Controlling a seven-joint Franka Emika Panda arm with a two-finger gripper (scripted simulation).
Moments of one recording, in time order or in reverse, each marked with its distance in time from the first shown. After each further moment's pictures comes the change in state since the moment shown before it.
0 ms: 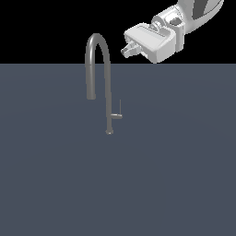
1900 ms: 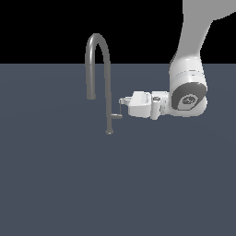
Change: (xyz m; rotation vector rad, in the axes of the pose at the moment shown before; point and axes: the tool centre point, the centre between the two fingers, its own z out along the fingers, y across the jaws) arm 0.156 0.013 0.075 0.481 -0.391 0.484
